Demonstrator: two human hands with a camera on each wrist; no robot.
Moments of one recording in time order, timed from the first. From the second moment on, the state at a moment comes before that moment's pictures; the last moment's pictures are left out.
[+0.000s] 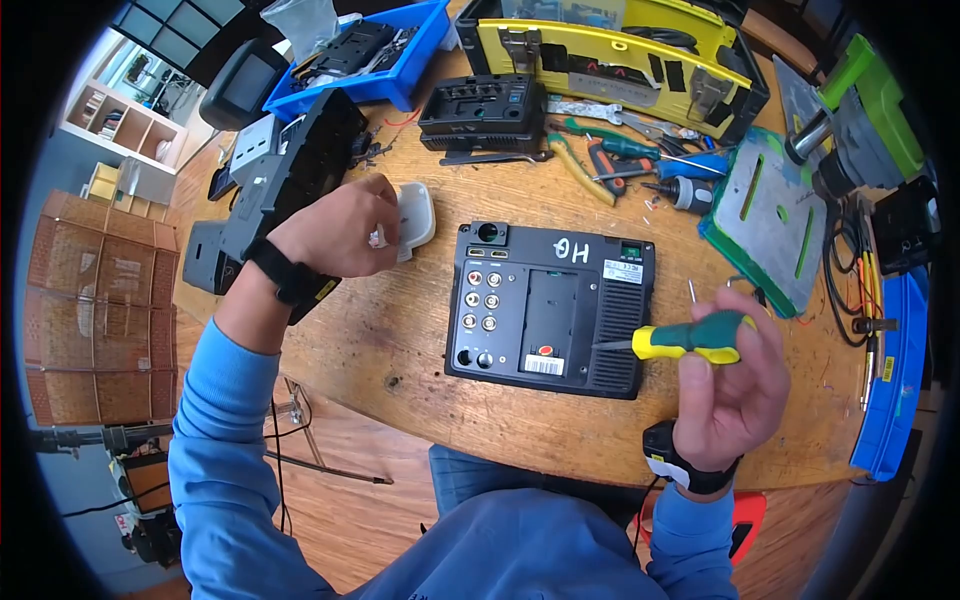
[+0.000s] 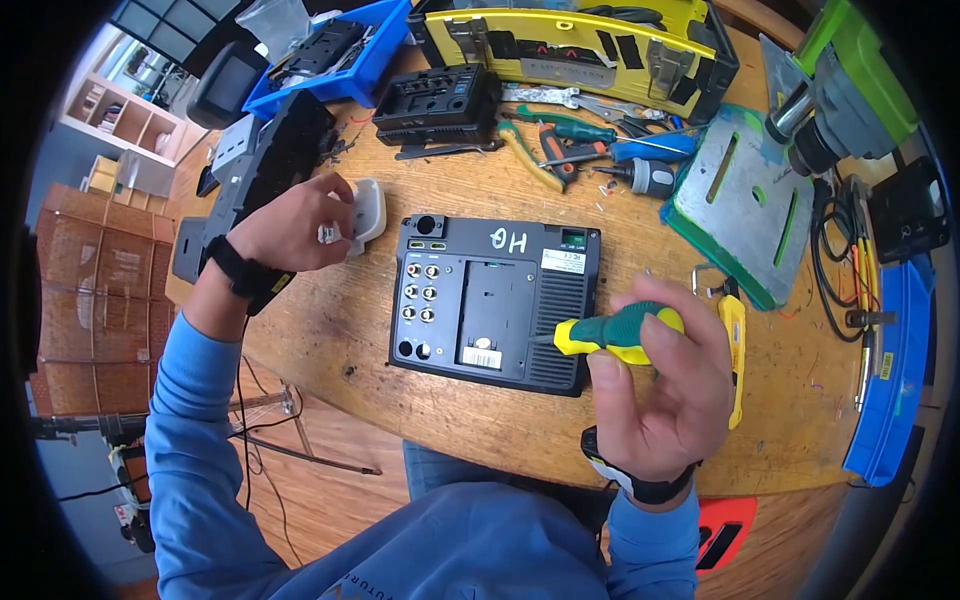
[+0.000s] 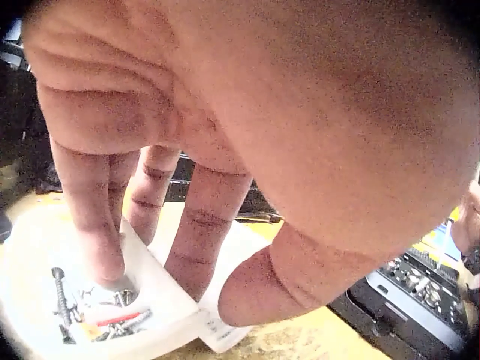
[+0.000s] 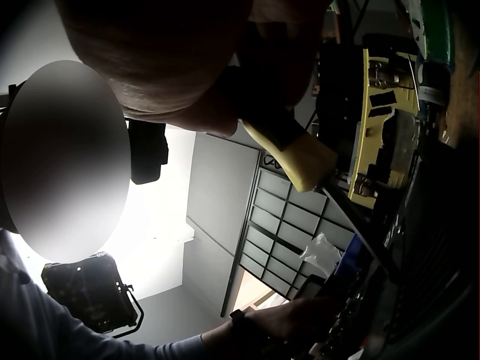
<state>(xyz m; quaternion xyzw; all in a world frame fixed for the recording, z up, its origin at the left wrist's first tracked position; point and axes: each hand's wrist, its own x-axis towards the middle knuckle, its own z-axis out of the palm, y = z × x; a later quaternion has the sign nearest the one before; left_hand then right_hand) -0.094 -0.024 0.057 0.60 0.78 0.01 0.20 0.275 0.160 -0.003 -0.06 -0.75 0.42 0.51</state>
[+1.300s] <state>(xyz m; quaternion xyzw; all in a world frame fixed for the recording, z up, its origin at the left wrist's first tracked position) -0.105 -0.036 0.029 0.60 0.79 0.08 0.12 0.275 0.159 -0.005 -0.07 -0.74 0.42 0.52</state>
